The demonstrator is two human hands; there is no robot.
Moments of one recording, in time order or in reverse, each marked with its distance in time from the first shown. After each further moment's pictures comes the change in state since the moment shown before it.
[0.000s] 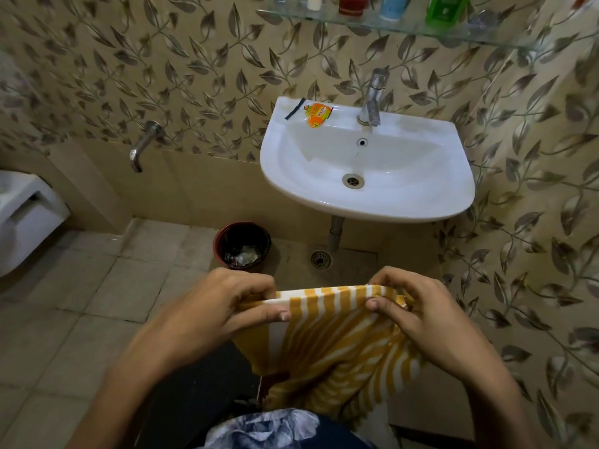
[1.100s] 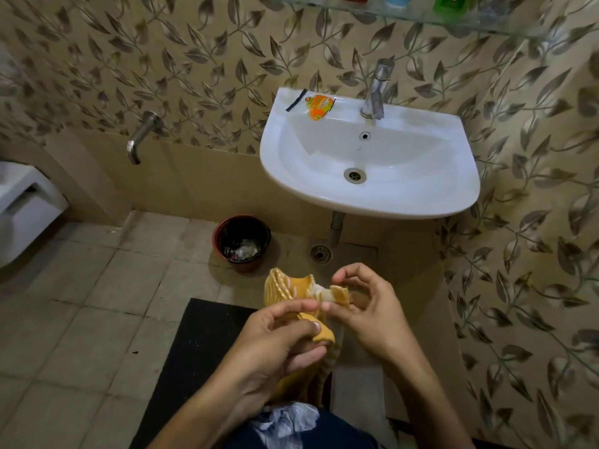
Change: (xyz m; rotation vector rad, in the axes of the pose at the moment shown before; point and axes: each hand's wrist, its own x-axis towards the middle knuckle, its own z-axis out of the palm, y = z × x) left_hand 0.016 0.031 0.074 -1.364 0.191 -0.908; right_hand 0.024 -0.003 0.065 0.651 0.079 0.255
